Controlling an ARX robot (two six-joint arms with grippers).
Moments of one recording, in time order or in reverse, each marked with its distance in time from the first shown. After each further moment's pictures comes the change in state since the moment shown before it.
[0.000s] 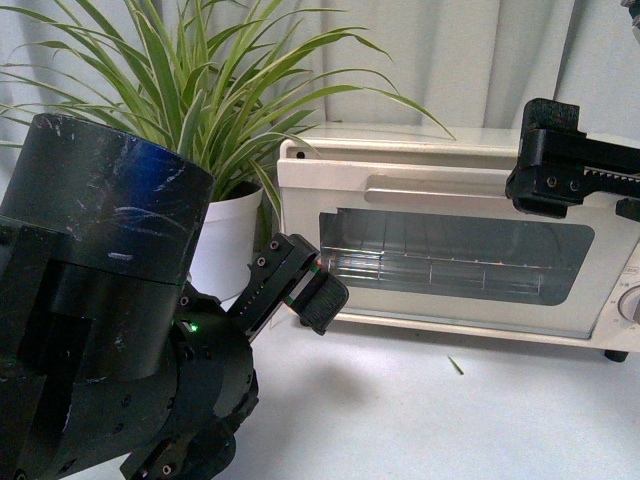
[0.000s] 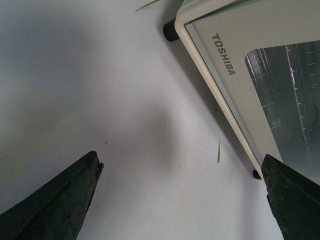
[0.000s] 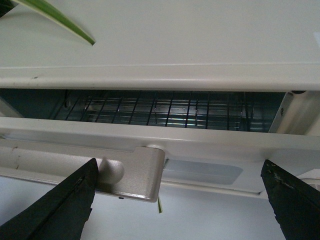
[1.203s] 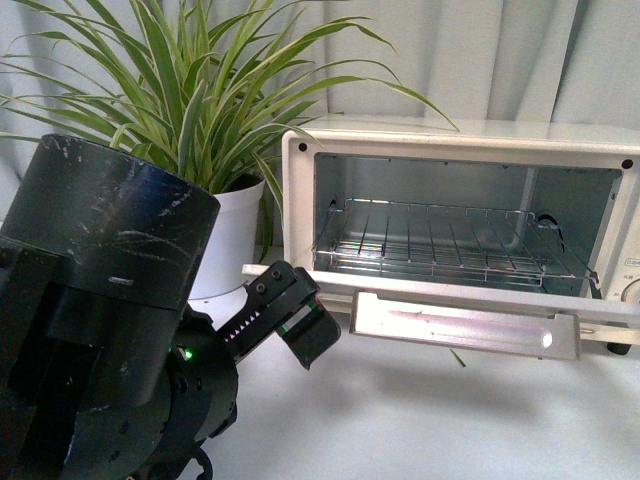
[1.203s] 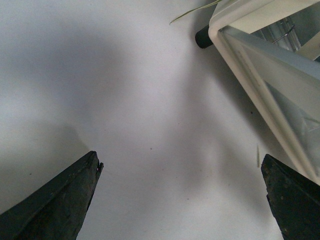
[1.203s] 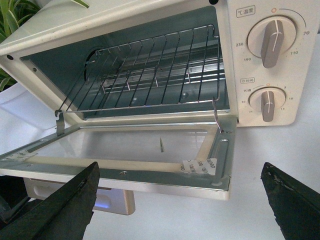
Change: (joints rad) left arm -0.021 -0.002 -0.024 -0.052 -0.109 0.145; right arm -0.161 -0.424 -0.359 0.033 -0.214 0.126
